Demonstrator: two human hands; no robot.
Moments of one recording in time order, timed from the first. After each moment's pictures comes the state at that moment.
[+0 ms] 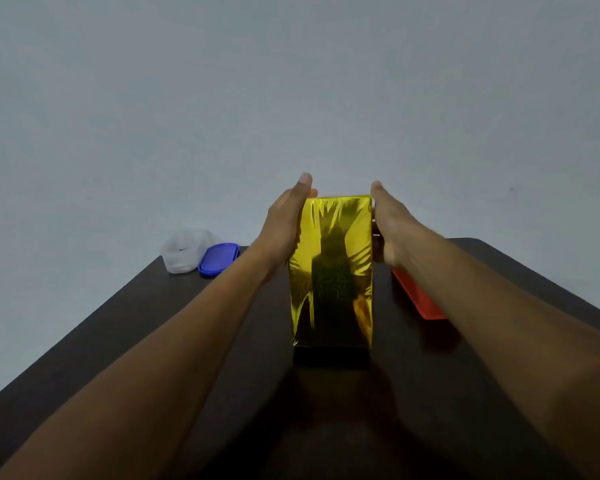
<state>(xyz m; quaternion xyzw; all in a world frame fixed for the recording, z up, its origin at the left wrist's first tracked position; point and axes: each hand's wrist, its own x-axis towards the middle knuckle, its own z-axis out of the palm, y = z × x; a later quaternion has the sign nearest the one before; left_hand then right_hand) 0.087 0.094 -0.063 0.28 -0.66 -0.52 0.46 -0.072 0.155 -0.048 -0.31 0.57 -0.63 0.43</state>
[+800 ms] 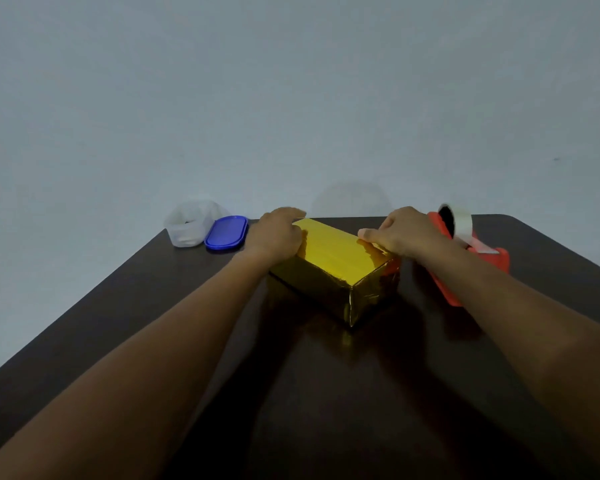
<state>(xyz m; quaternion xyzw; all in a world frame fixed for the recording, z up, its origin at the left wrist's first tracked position) 0.109 0.028 -0.116 0.49 -0.83 -0.10 0.24 -0.107 0.122 -0.105 -0.54 0.79 -0.27 0.10</state>
